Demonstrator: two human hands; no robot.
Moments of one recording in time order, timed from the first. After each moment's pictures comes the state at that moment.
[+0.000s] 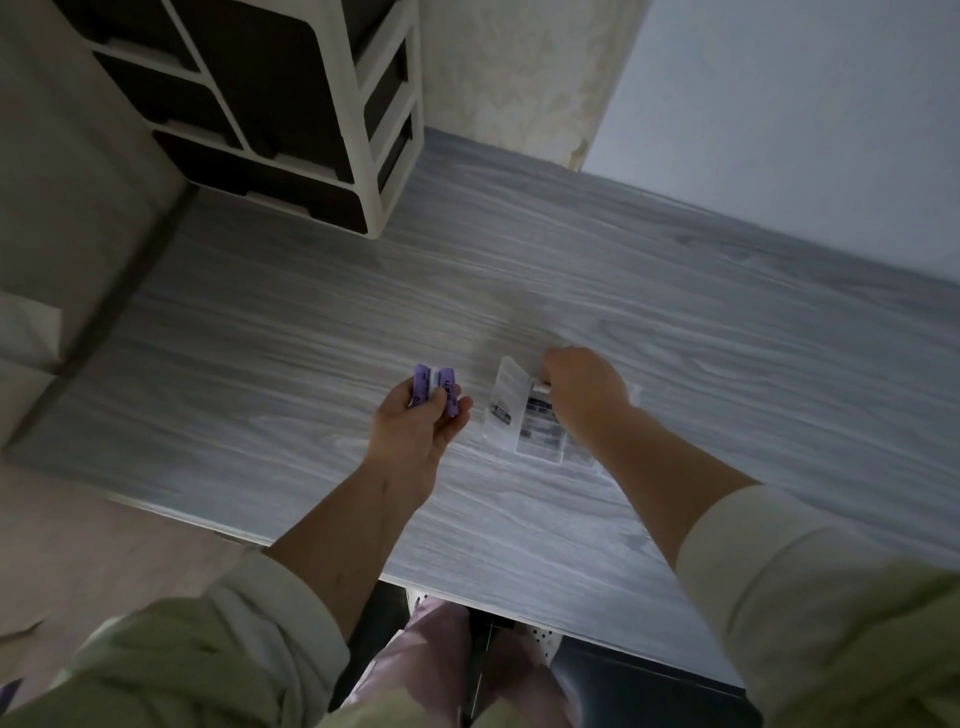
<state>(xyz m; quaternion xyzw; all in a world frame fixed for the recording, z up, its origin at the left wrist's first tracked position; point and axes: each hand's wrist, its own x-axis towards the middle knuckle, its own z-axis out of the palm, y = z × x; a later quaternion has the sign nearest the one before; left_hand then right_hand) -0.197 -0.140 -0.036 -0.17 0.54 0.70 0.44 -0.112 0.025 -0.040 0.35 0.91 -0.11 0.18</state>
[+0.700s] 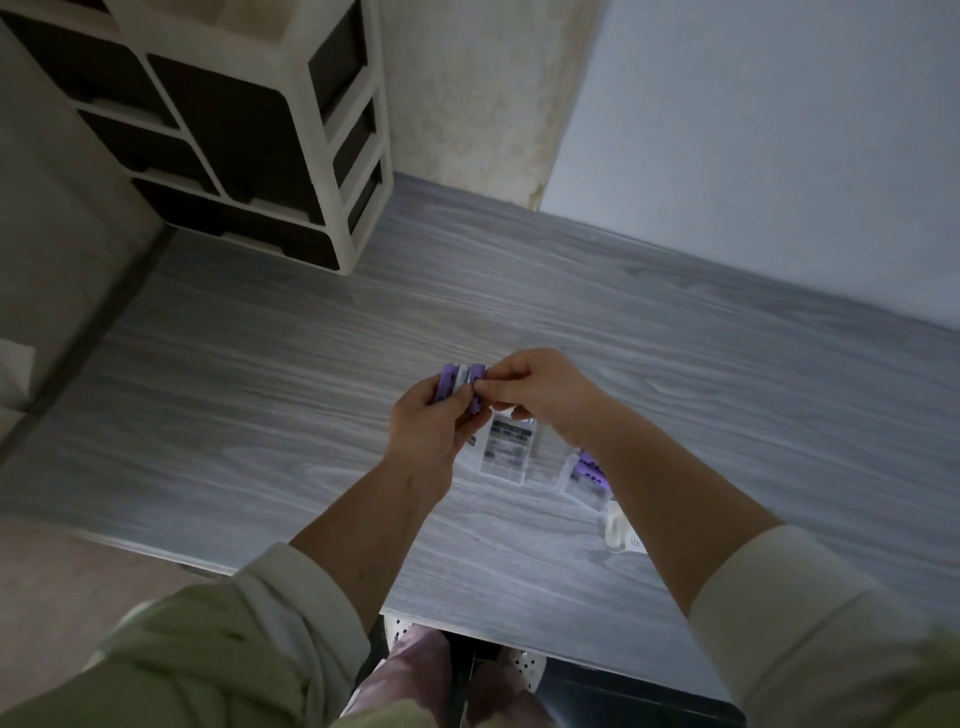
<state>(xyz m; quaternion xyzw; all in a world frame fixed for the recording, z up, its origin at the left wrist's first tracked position) -0.178 -0.097 -0.007 -0.11 0.53 0.70 0.46 -0.108 0.027 0.022 0.38 0.70 -0.60 0.07</state>
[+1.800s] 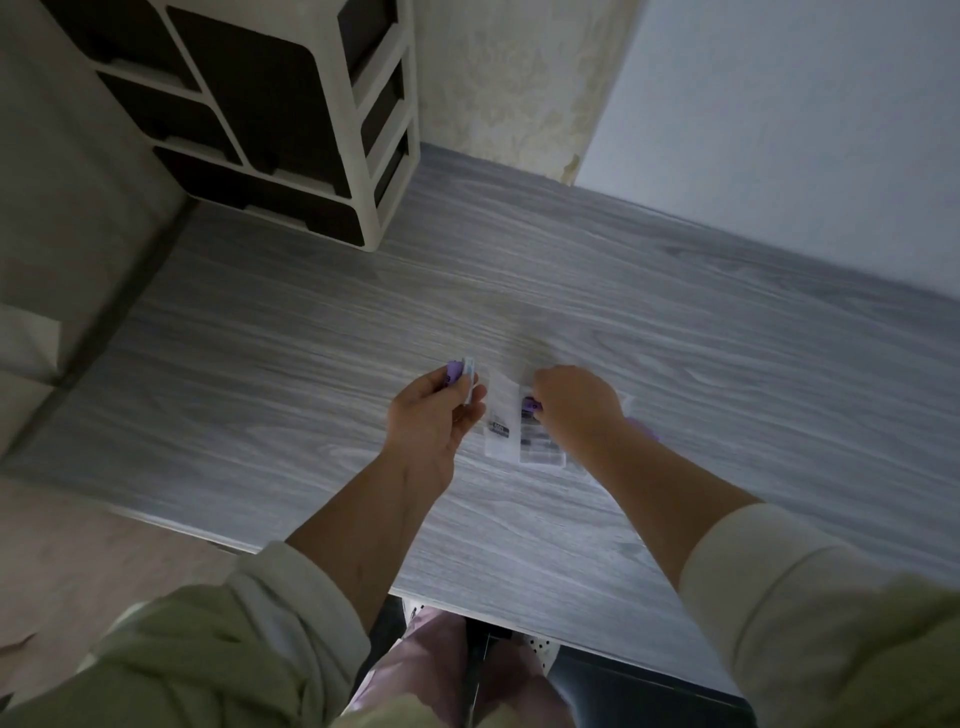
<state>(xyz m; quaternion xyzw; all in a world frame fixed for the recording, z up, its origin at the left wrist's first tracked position) -0.194 -0.116 -0.020 -0.18 0.54 0.69 0.45 -0.108 0.023 -0.046 0.31 0.93 -0.07 0.21</state>
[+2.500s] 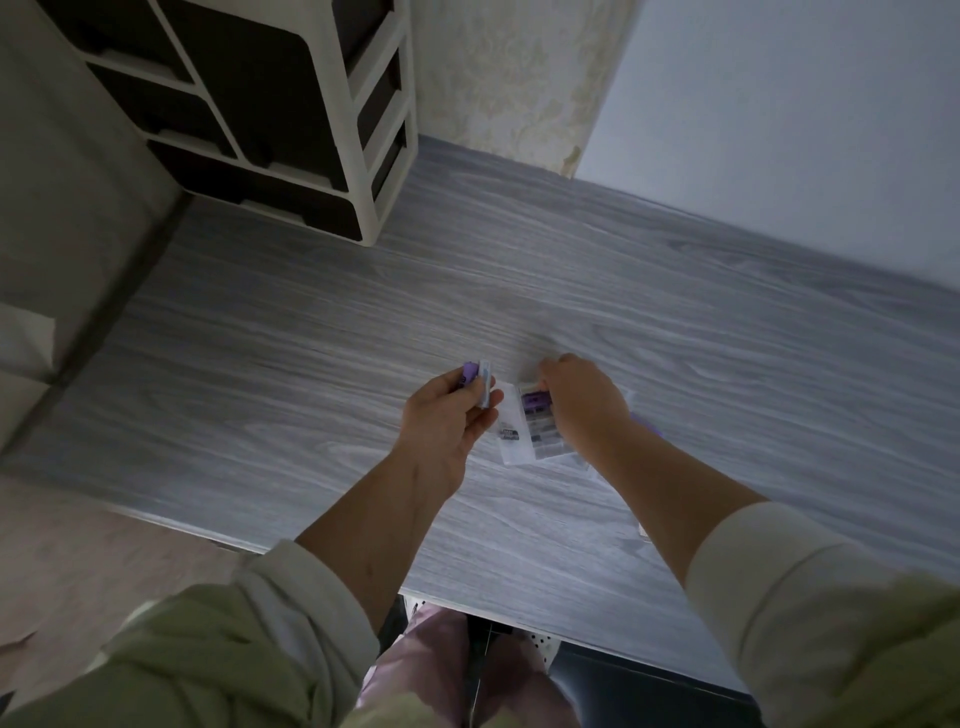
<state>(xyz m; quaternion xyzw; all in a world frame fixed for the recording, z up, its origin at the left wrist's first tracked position) -0.186 -0.109 -0.022 -0.17 0.54 0.67 0.48 -0.101 0.023 -0.036 0.33 0.92 -0.11 0.17</state>
